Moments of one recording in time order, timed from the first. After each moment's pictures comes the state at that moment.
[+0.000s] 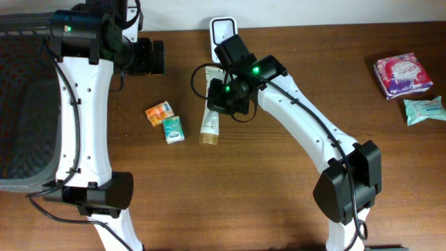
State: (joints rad) left arm -0.13 2.04 2.57 -1.66 -0.01 -0.11; right arm 0.54 2.02 1.89 -1.02 -0.31 0.73
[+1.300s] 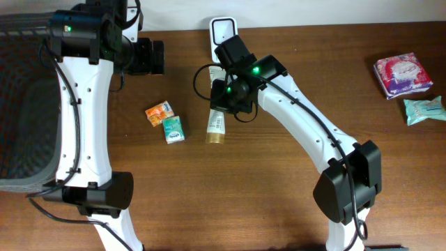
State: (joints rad) left arm -0.13 2.04 2.57 -1.66 -0.01 -0.11; right arm 0.54 2.02 1.89 -1.04 -0.24 0.67
